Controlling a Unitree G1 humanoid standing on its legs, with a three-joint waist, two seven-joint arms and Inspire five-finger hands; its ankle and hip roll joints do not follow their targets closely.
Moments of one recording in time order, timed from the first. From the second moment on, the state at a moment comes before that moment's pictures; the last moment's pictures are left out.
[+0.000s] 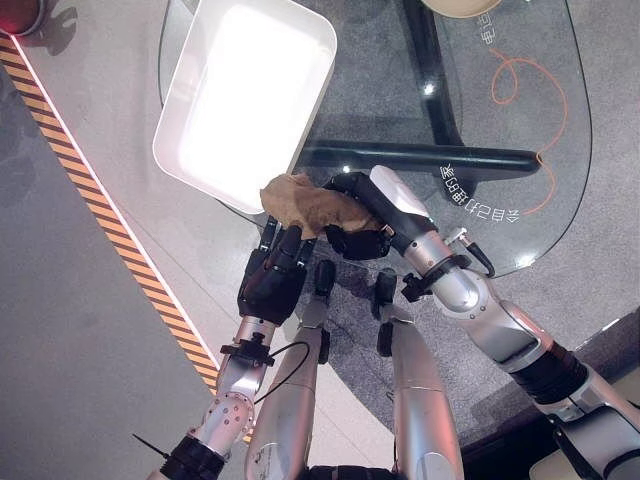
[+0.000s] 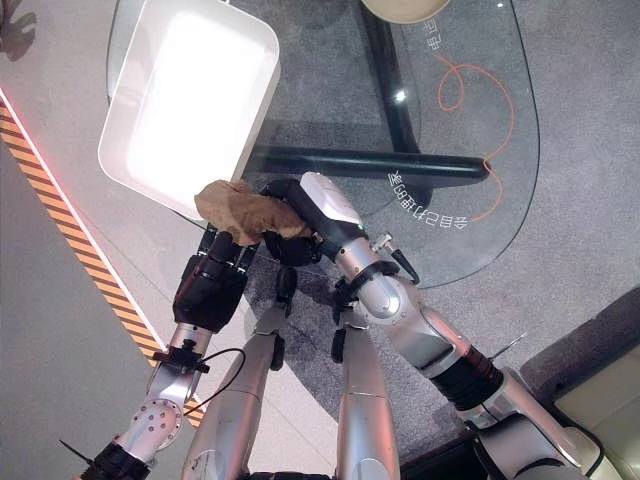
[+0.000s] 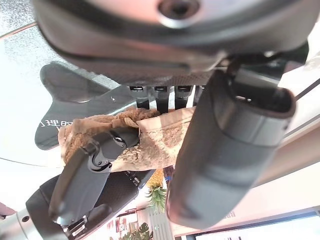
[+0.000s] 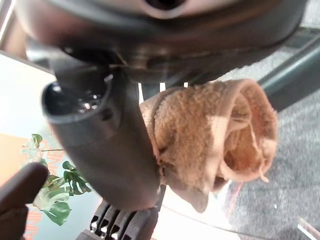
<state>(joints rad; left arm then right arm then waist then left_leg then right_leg) -0.09 0.36 -0.46 0.01 -1.51 -0.38 -0.32 -0.60 -0.64 0.58 -0.17 -0.09 0.14 -0.06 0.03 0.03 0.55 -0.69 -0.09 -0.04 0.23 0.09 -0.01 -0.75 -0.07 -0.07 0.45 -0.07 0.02</state>
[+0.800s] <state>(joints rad) -0.11 0.33 -0.50 0.01 -1.64 -0.46 -0.20 -0.73 -0.68 0.69 -0.18 0.01 0.21 0.20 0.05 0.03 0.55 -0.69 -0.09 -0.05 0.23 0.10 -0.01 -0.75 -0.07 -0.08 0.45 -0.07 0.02</state>
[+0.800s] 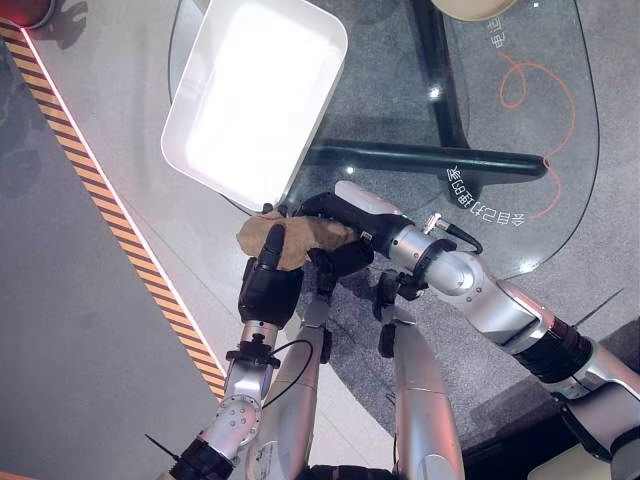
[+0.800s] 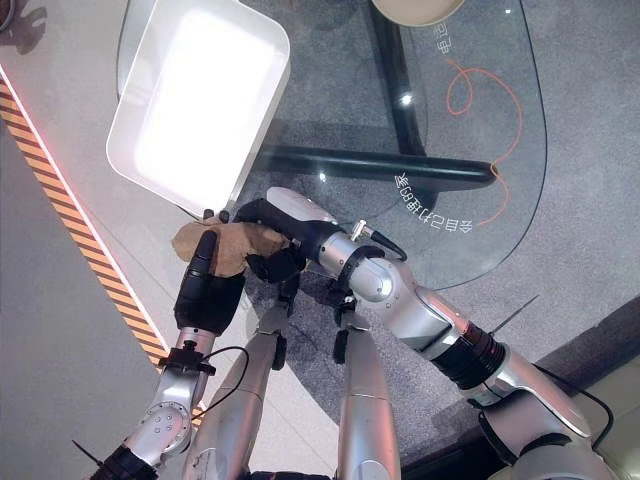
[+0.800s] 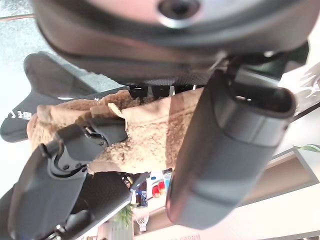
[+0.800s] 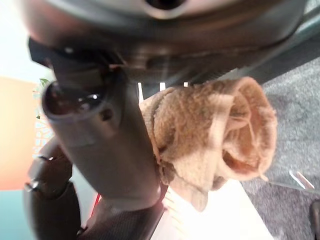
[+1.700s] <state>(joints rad) -0.15 0.30 -0.50 0.01 -1.61 -0.51 -0.07 -0.73 -0.67 0.72 -0.17 0.00 0.19 0.21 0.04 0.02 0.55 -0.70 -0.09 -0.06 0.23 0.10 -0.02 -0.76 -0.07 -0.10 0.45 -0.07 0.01</state>
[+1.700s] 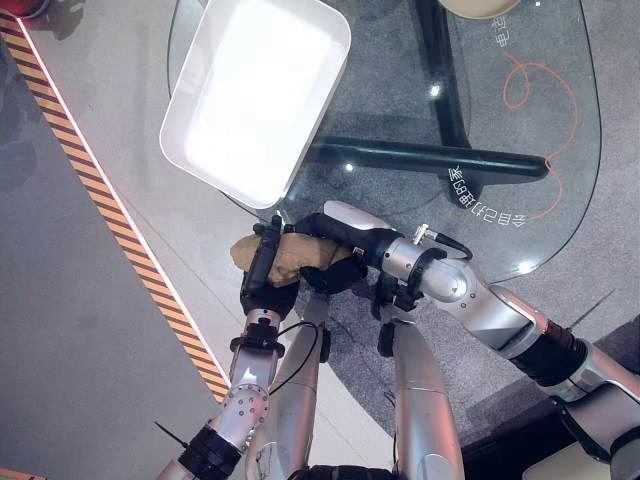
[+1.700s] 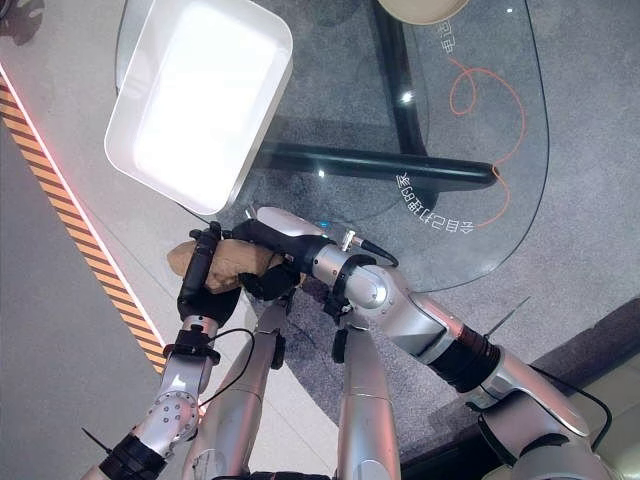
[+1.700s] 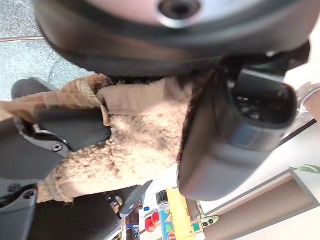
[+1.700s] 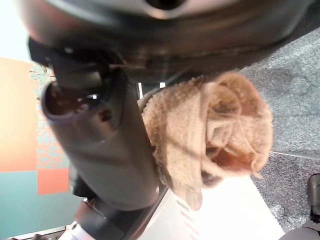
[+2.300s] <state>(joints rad) -0.20 0.29 -0.45 0.01 -1.62 -0.51 -0.08 -0.66 -0.64 0.68 -0.18 0.01 0.14 0.07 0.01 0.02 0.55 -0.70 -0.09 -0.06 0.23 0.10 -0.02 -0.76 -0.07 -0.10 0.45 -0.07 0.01</state>
